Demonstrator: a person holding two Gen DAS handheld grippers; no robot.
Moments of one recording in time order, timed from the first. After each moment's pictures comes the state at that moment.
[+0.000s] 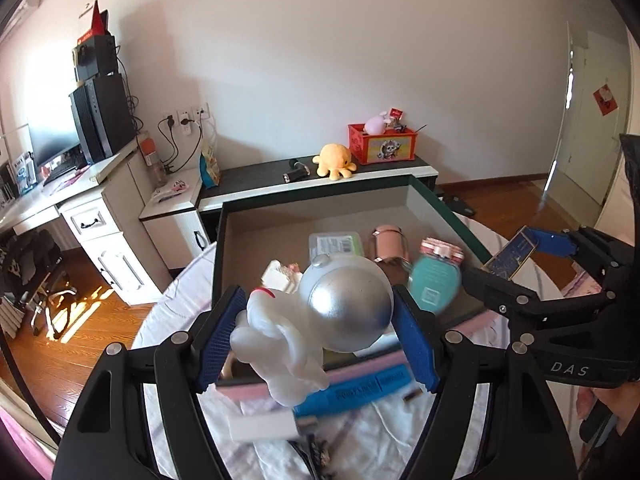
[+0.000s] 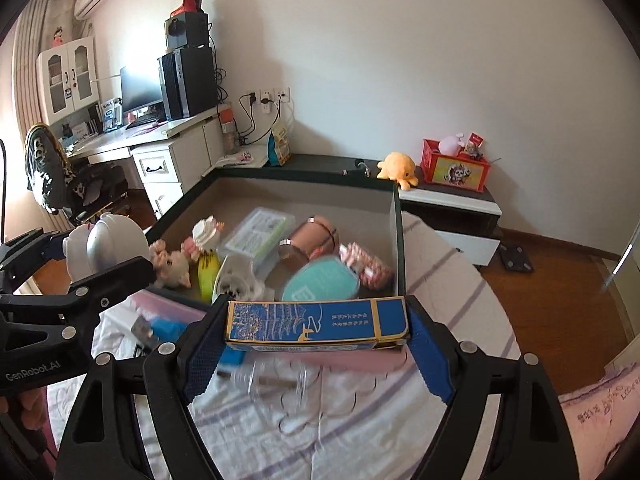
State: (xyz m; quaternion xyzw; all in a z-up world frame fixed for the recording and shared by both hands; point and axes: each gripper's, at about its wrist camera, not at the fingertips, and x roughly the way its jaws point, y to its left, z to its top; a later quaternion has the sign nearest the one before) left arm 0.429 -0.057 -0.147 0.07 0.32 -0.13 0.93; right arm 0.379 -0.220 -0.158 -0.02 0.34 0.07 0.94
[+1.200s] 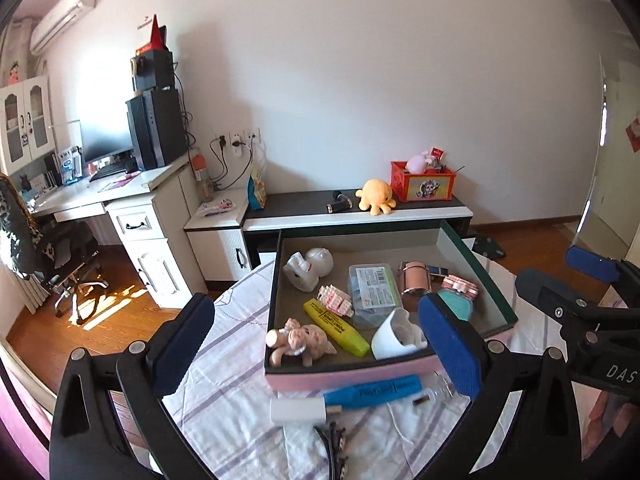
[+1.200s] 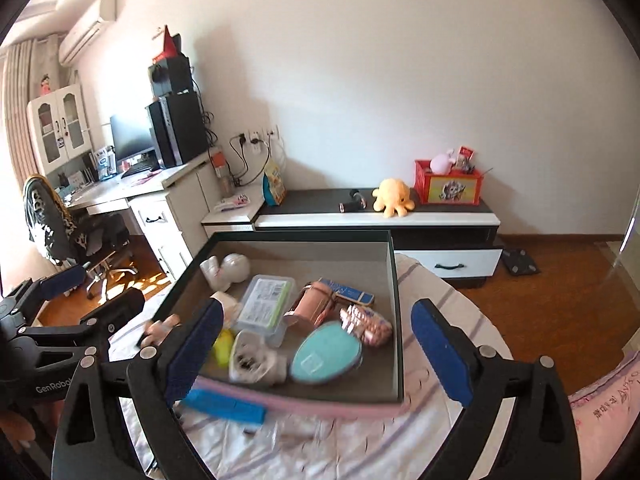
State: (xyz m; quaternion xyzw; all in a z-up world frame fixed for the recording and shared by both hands) left arm 0.356 -0.029 -0.110 0.04 0.26 -0.05 0.96; right arm 0.333 -0.220 -0.112 0.04 0.27 0.05 0.96
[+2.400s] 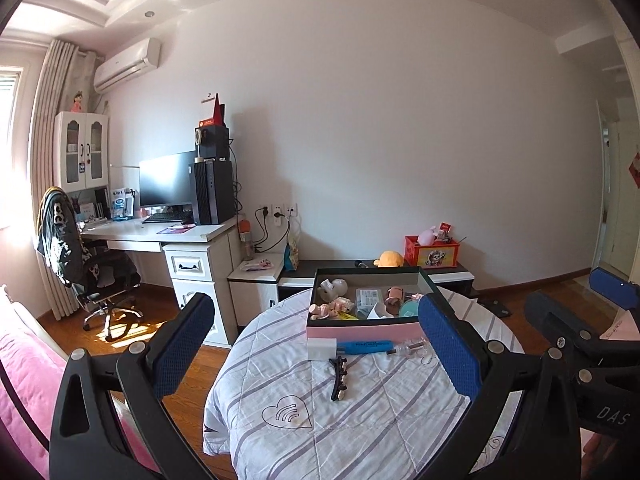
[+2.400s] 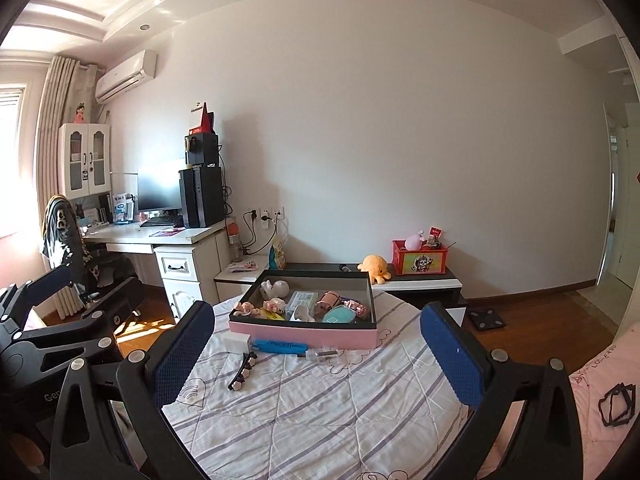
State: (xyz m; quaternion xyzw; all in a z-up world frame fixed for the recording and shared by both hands) left arm 0.106 -0.008 -0.062 0.01 0.11 0.00 0.99; right arm 0.073 -0.183 -0.052 0.02 0.13 0.02 0.99
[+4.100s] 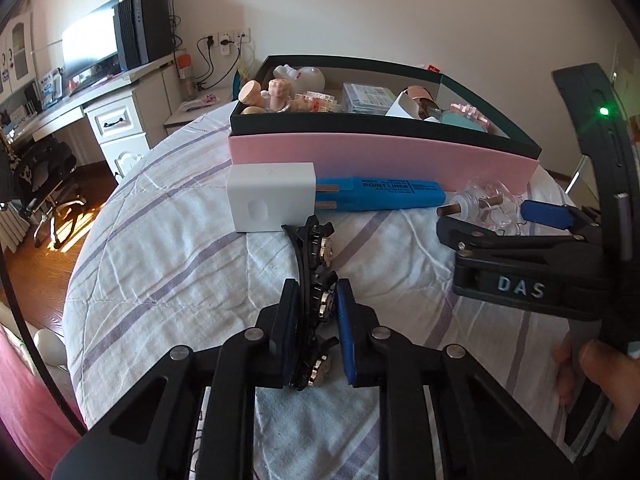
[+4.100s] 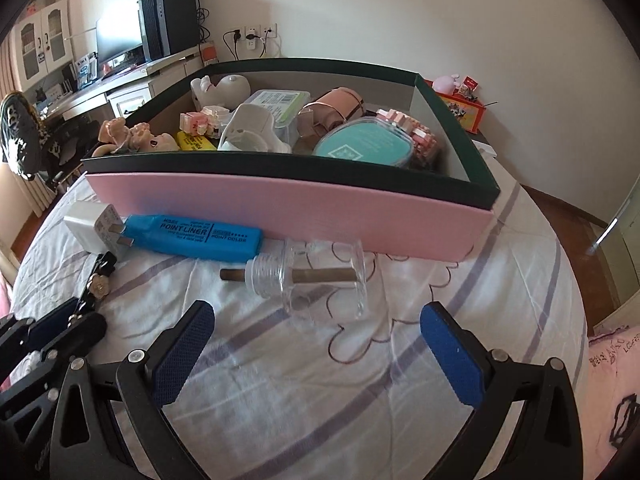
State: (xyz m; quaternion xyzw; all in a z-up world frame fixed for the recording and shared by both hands) left arm 0.330 -0.017 -0.257 0.00 0.41 -0.08 0.91; right arm 0.361 -0.172 -0.255 -0.03 0.44 0.02 0.90
